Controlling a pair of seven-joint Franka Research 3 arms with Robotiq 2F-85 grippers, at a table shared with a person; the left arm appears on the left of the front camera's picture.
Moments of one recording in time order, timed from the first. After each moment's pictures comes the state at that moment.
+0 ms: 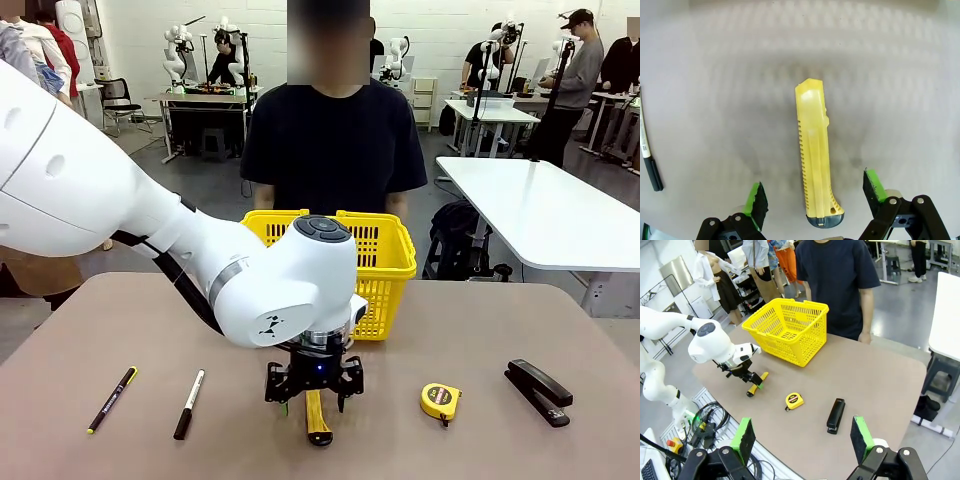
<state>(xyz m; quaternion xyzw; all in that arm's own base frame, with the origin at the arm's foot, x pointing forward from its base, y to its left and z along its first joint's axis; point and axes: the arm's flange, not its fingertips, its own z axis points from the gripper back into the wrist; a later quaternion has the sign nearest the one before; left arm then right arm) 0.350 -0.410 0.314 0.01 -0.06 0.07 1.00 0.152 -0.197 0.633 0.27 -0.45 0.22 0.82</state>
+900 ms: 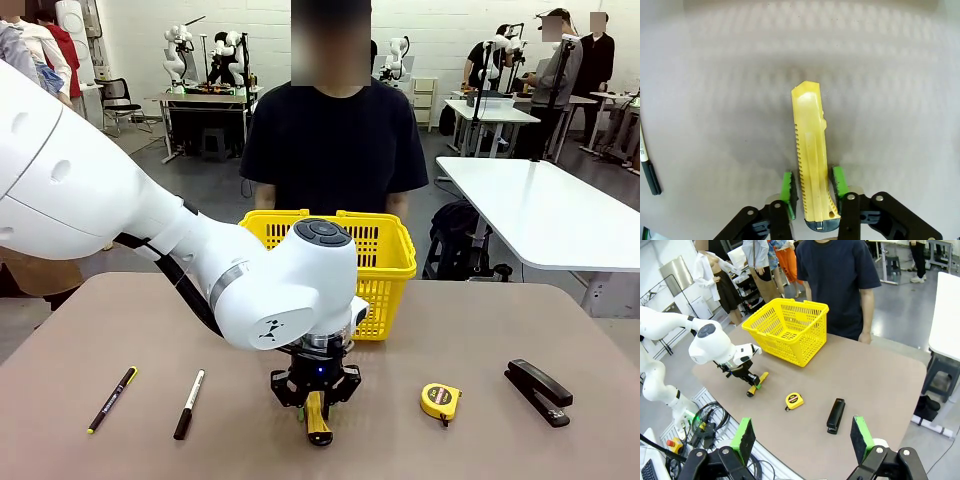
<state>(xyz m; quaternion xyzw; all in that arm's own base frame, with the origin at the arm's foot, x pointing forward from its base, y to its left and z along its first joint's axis) 0.350 -0.411 0.310 0.01 -0.06 0.06 1.00 0.152 -0.197 0.633 0.27 -0.45 0.22 0.82</state>
